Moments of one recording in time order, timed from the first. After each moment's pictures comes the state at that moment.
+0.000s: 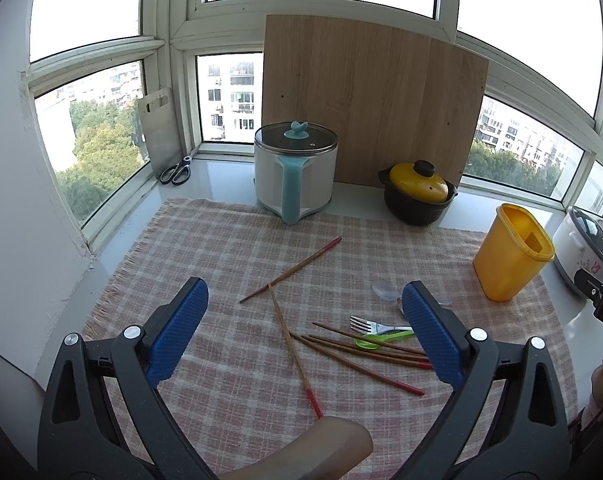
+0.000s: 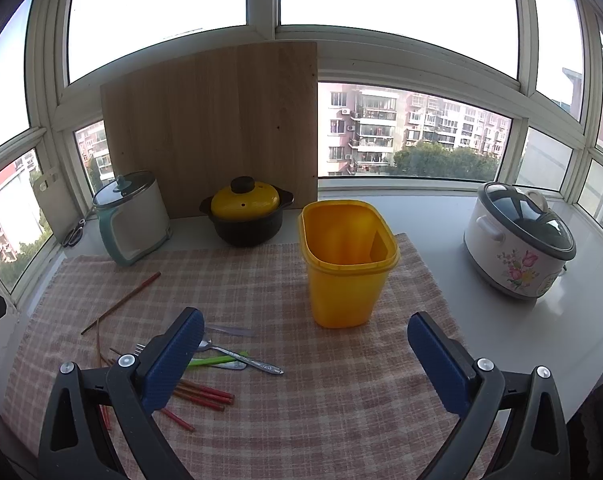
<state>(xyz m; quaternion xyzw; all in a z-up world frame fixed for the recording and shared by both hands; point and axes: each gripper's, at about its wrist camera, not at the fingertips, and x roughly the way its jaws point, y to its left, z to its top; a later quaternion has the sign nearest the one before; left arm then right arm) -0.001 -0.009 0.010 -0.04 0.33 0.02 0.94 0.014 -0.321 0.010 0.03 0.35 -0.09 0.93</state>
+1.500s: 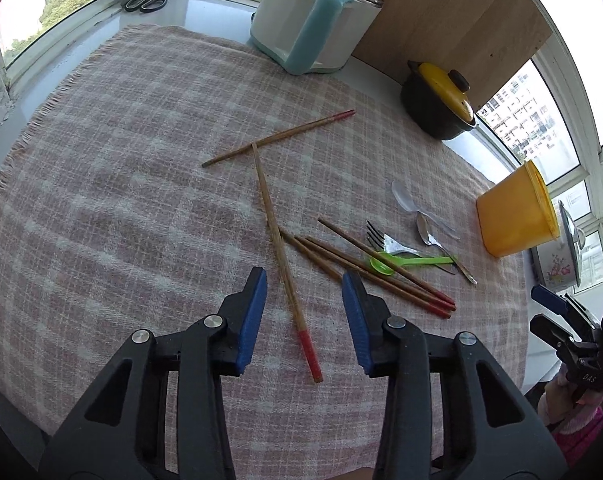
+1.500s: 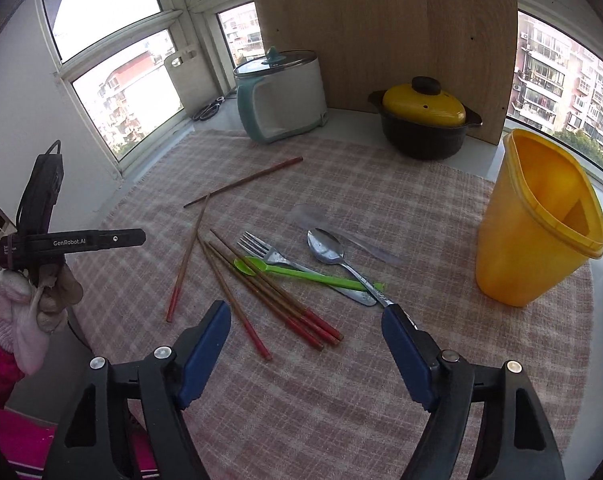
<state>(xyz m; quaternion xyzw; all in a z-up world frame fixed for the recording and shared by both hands) 0.070 0.044 -0.143 -0.20 0.53 -0.06 0.82 0.060 -0.263 -0.074 -0.02 0.49 0.24 0.84</state>
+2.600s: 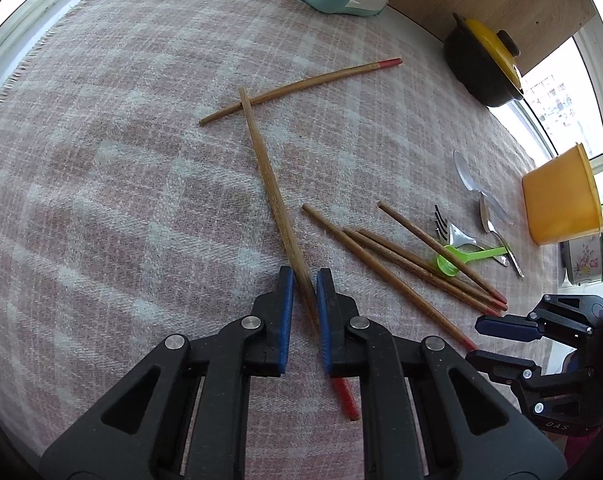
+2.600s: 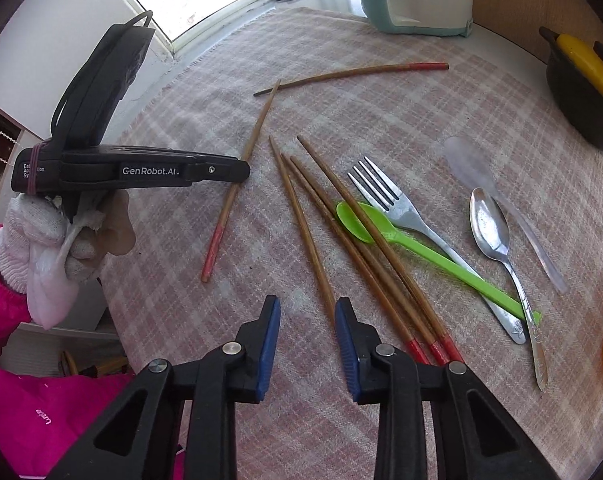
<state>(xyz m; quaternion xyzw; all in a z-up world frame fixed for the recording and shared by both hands) 0.103 0.046 -0.208 -0.18 0.59 -0.05 0.78 0.102 -0.147 -0.159 -0.12 0.61 0.36 0.70</state>
